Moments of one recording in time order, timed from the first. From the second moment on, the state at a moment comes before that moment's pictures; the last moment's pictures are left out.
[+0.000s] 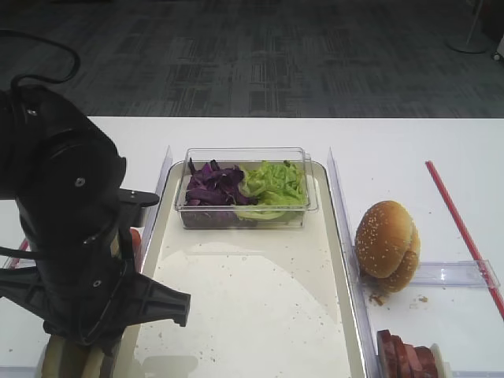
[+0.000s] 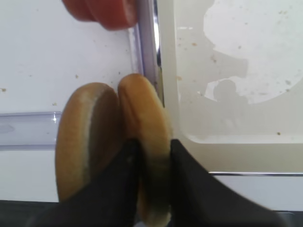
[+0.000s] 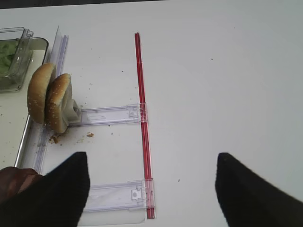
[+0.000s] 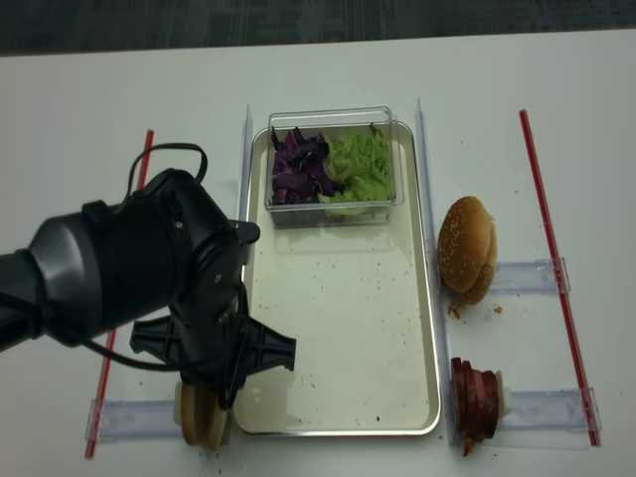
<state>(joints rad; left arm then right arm) -0.75 1.56 -0.89 0.13 1.01 -0.77 -0.13 -0.02 -0.48 0.08 1.13 -0.04</state>
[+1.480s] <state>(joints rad) -0.75 1.48 -0.98 0.15 1.13 -0.77 -0.13 -0.02 -0.48 0.08 1.13 -0.04</state>
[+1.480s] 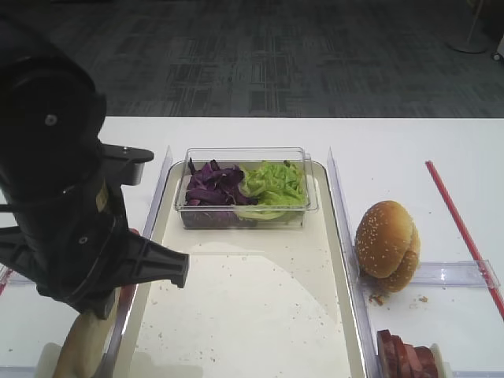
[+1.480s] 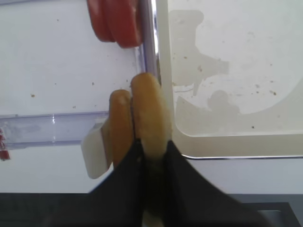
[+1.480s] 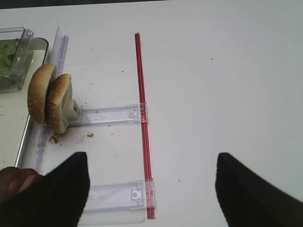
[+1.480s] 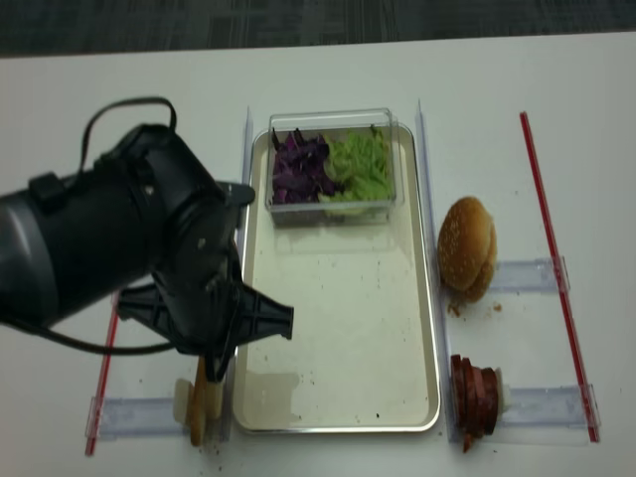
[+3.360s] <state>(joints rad) -0.59 1.50 -1.18 0.12 1.16 -0.58 -0.13 -0.02 -0.48 0.08 1.13 -0.04</state>
